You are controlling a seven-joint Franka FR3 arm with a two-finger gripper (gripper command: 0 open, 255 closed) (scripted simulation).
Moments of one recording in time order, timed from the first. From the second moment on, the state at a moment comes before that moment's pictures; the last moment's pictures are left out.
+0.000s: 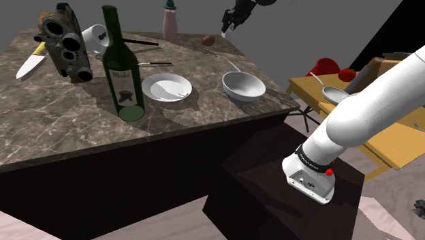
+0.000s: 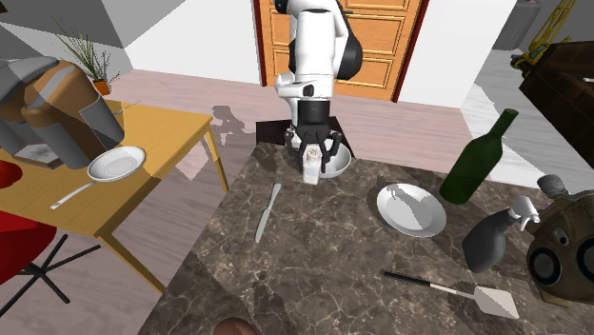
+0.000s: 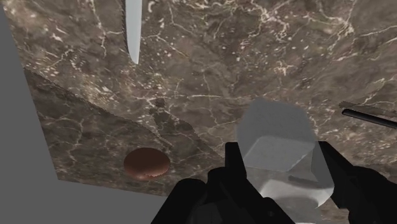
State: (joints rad) arm -0.04 -0.22 -0.08 -2.20 -0.05 2.46 0.01
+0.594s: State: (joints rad) arm -0.03 -0.24 -0.08 -2.10 -0.05 2.34 0.00
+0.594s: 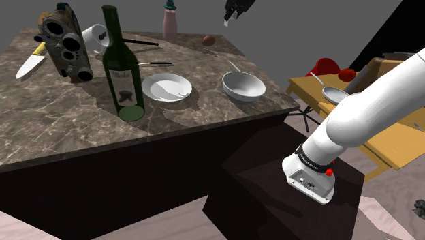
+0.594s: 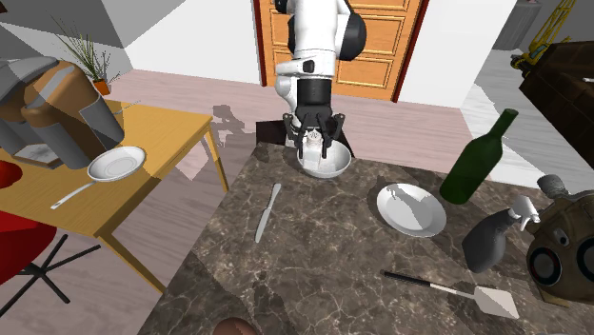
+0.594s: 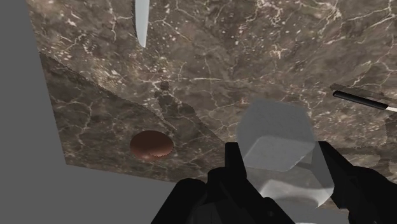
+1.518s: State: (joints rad) arm -0.03 -0.24 -0.07 -1.91 -0.04 2.15 0.00
